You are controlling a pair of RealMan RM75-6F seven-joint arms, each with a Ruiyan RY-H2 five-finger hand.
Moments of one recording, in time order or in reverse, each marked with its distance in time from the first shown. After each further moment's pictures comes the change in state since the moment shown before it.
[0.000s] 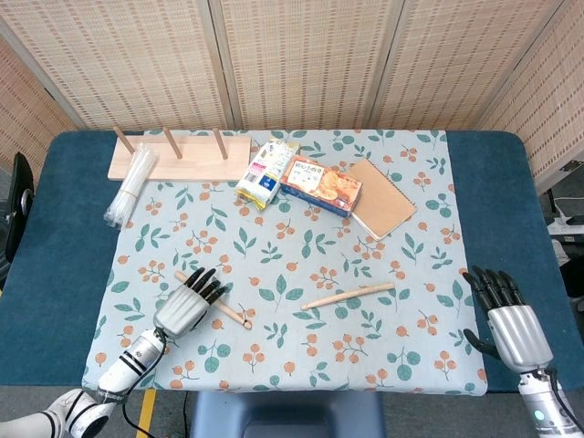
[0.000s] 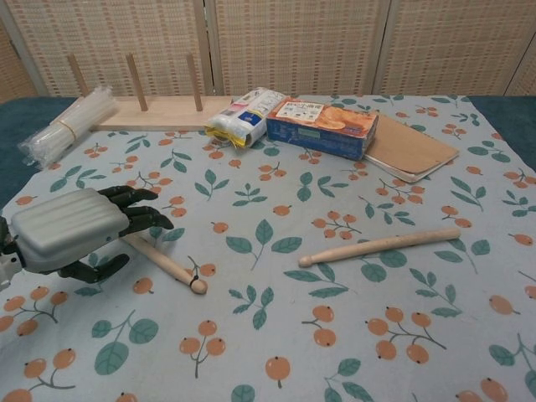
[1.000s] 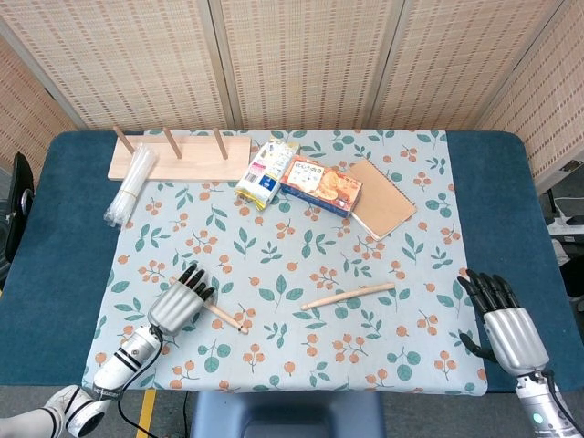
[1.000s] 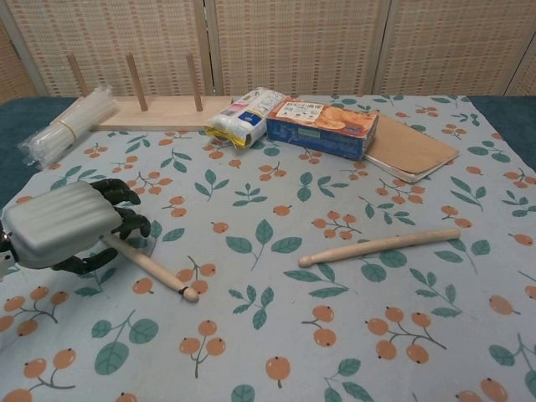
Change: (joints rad) left arm -0.018 -0.022 0.044 0.098 0.000 0.072 0.096; right arm 0.000 0.011 -0.015 -0.018 -0.016 -0.007 0.013
